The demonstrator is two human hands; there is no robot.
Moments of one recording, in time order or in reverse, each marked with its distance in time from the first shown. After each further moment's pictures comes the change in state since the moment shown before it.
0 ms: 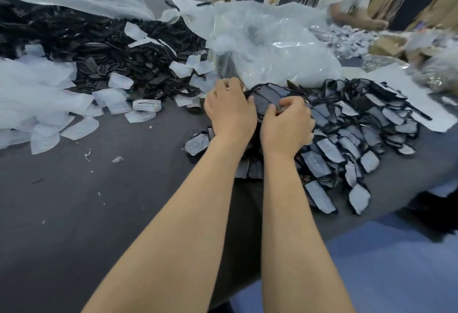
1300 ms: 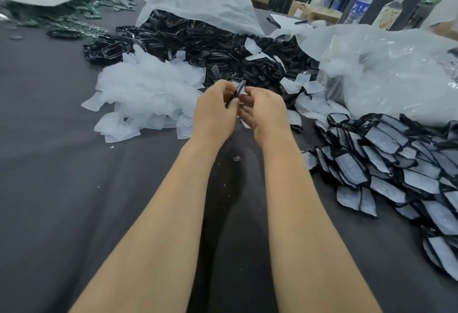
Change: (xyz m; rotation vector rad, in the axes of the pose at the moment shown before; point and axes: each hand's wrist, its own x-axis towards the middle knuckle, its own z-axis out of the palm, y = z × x) left_hand 0.001 -0.161 -0.139 -0.239 0.275 -0.054; right_hand -0.105 -0.138 0.099 0.878 -0.917 0.203
